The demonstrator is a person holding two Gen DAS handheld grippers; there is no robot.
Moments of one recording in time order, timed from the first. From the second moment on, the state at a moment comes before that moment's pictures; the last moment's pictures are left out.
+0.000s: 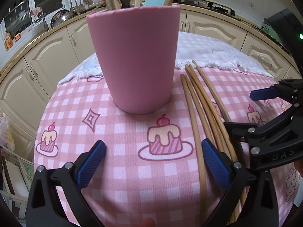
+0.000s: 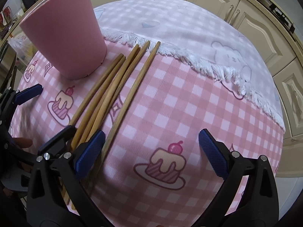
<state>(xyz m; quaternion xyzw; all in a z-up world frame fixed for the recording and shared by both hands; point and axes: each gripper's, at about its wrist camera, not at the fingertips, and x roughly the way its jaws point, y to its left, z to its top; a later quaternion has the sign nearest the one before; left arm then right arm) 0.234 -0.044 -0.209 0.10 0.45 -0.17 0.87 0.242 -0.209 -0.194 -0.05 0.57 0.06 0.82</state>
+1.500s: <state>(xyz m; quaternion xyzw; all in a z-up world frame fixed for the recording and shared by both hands) 0.181 -0.055 -0.109 0.03 0.29 -0.26 0.92 0.186 -0.280 -0.106 0.14 0.37 0.17 0.90</state>
